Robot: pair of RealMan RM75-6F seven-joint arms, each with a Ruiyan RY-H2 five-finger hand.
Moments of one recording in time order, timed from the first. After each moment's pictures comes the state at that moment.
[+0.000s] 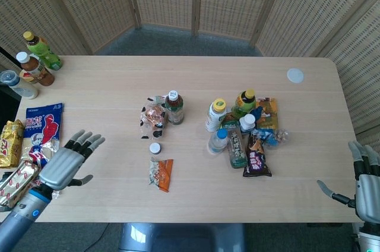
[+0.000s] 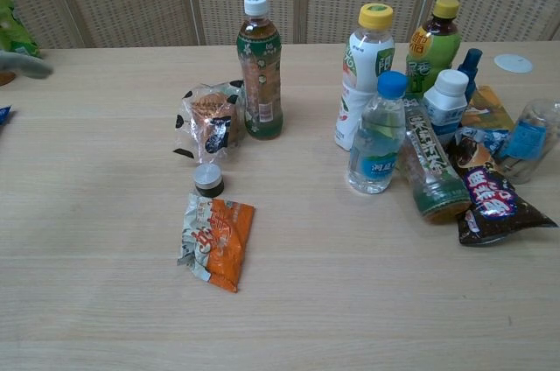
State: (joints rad) left arm -0.35 -1.08 0.01 -1.78 1.62 1.13 0.16; right arm -0.05 -1.14 0.10 -1.76 -1.49 1.65 -0.09
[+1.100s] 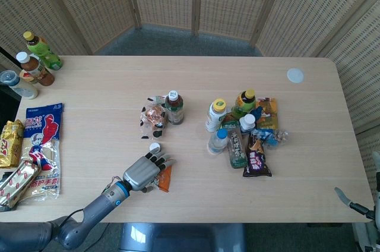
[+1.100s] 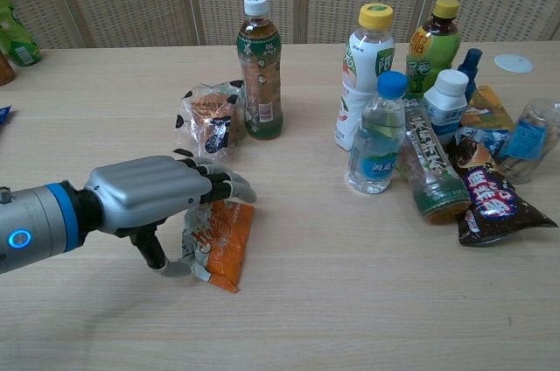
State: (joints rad) left arm -0.65 -1.62 -0.03 -1.56 1.31 0.80 0.52; right arm -0.12 -1.13 0.10 -1.70 -1.47 1.72 -0.02
